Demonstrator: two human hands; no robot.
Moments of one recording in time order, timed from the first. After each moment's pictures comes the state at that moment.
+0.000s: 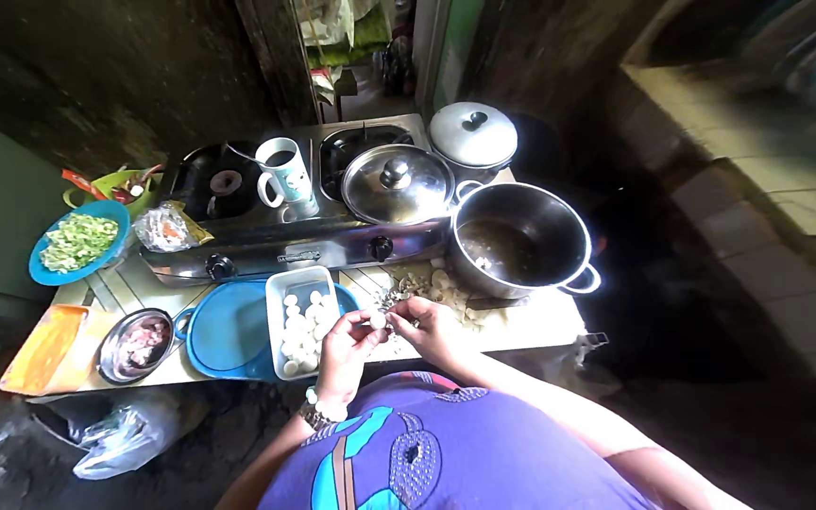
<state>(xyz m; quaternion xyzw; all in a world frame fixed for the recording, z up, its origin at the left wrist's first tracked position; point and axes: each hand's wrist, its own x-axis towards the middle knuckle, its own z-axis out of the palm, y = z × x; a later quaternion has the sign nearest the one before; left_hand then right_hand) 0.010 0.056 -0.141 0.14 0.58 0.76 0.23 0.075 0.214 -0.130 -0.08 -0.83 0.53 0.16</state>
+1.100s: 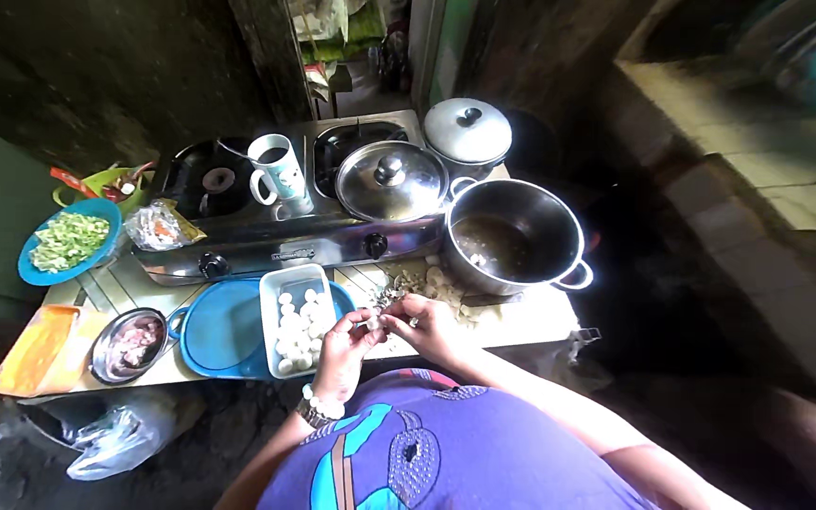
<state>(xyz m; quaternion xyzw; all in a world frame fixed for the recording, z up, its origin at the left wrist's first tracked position) 0.011 0.057 -0.150 0.13 0.54 0.79 0.28 0.077 0.222 -0.134 -0.02 -0.84 0.51 0.19</state>
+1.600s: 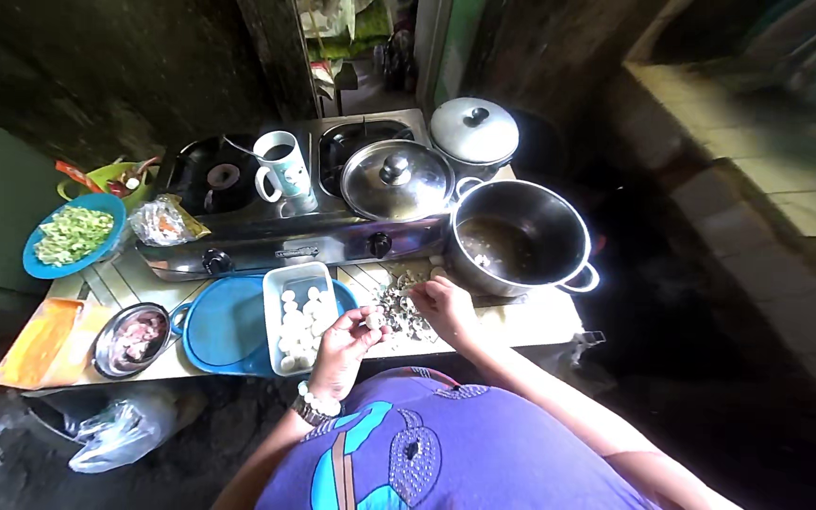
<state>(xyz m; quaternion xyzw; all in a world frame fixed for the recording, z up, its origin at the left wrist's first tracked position) 0.005 0.049 -0.145 0.12 0.50 0.79 0.32 0.072 0.248 -0.139 -0.15 -0.90 0.38 0.16</state>
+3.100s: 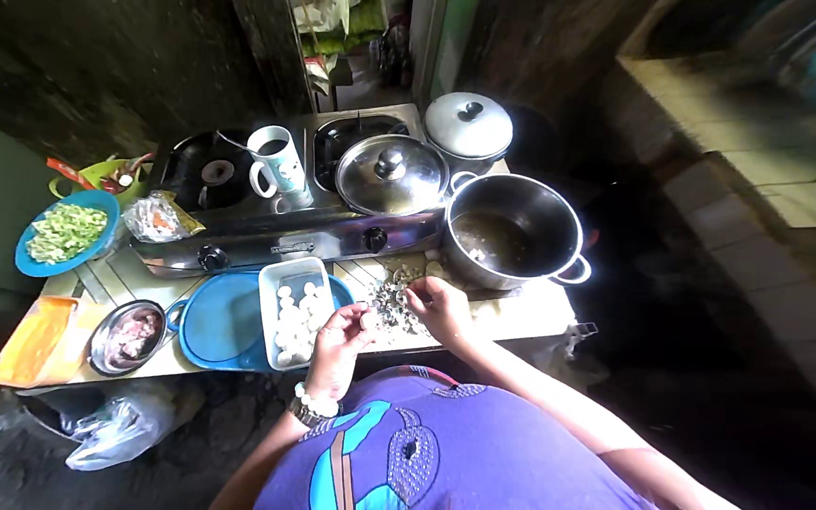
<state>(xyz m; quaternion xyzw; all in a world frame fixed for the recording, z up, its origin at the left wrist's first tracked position) 0.012 0.045 -0.150 0.13 0.53 0.79 0.28 0.080 0.235 -0.138 -0.15 -0.87 0.41 0.21</state>
